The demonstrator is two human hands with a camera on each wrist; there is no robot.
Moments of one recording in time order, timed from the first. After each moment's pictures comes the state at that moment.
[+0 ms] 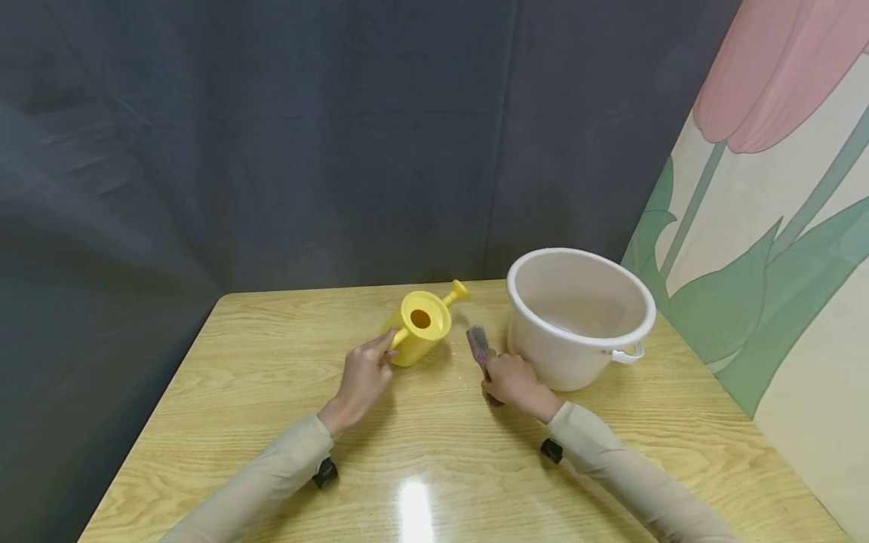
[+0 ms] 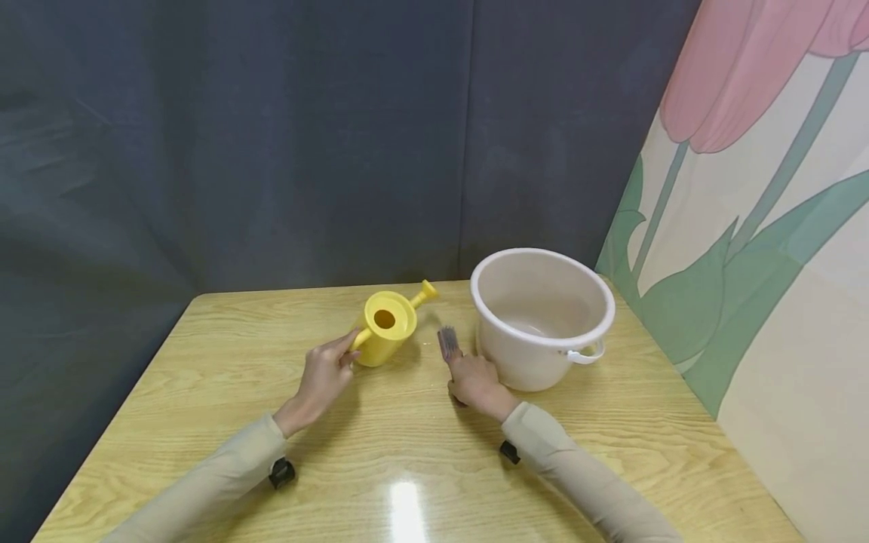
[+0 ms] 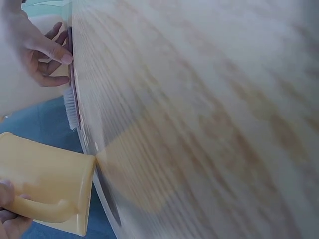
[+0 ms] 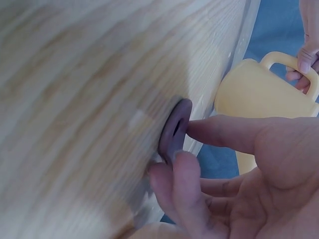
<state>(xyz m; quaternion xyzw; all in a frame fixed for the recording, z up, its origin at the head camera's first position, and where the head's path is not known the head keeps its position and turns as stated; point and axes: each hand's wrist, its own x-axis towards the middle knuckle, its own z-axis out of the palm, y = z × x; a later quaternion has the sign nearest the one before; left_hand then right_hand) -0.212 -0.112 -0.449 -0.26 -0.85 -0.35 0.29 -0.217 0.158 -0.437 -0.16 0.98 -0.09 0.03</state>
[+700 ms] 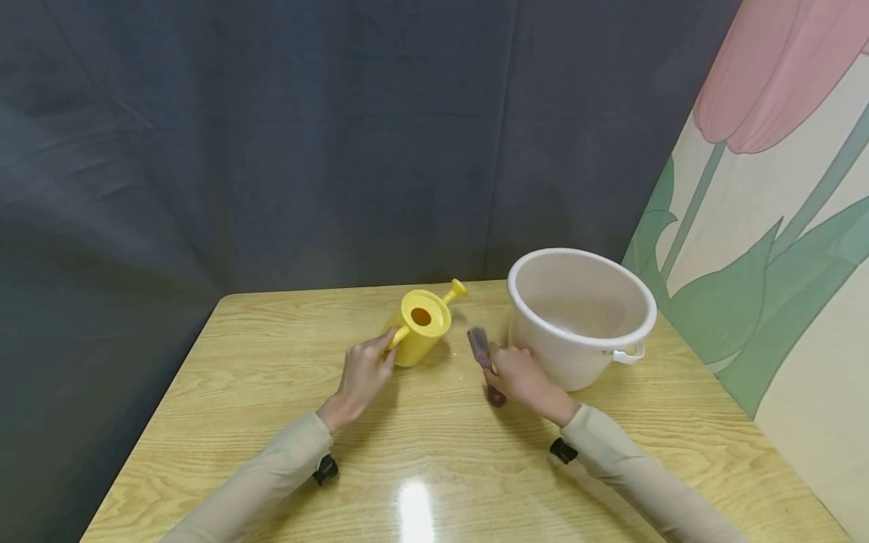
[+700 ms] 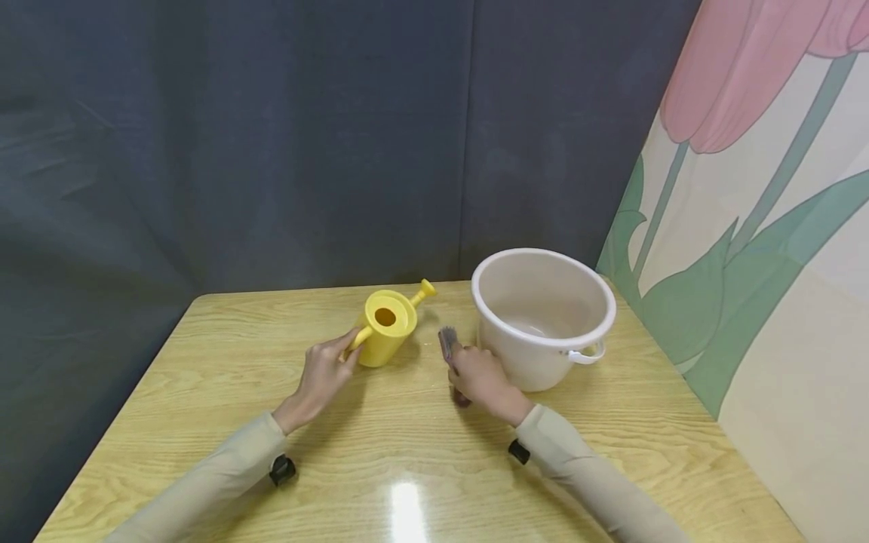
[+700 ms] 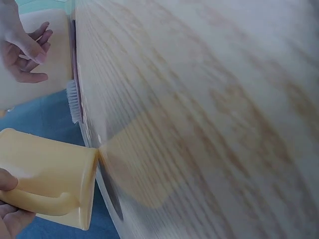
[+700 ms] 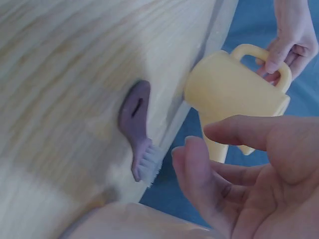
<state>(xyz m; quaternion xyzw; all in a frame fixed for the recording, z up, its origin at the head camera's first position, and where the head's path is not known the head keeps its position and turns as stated) -0.217 -0.115 -0.447 -0.27 -0.85 -0.33 0.31 -0.211 0.165 -0.425 -0.23 0.96 -0.14 -0.08</state>
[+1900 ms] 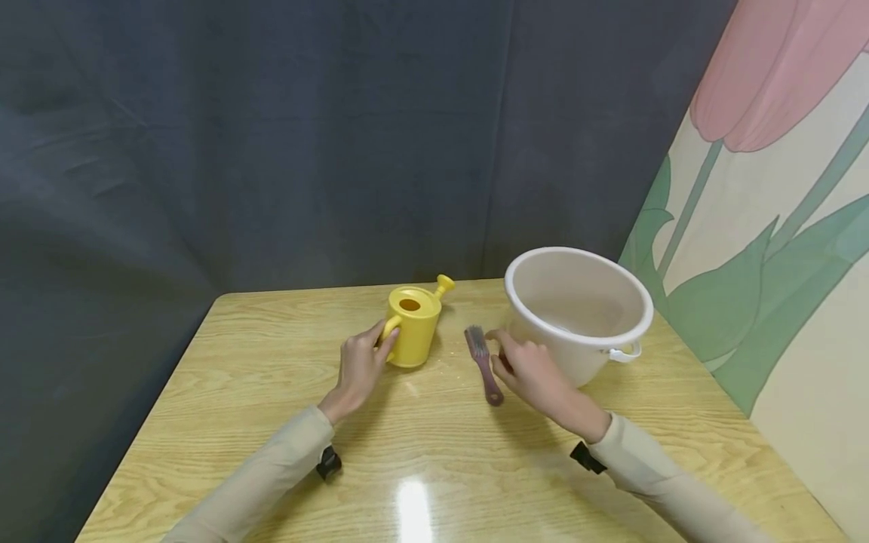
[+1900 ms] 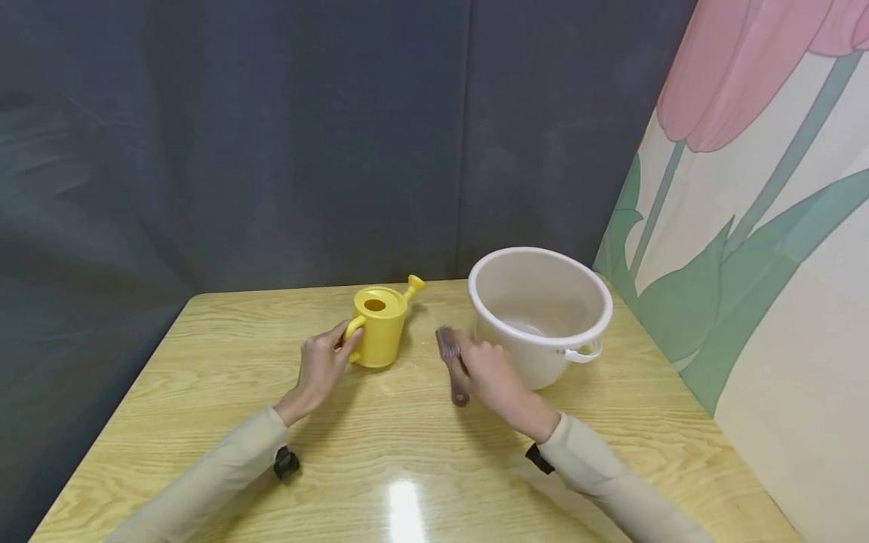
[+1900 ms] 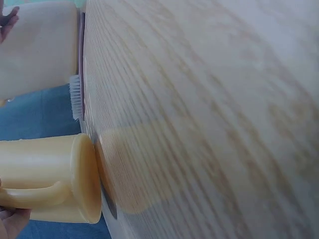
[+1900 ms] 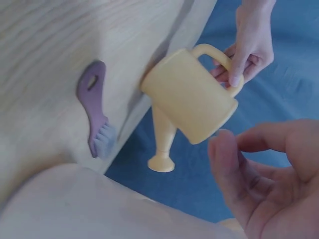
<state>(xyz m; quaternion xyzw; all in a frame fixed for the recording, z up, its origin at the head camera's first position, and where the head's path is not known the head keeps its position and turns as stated) -0.228 -0.110 -0.443 -0.21 -0.85 -0.37 0.31 -0.187 0.177 -0.393 -0.29 0.92 -0.19 -0.20</state>
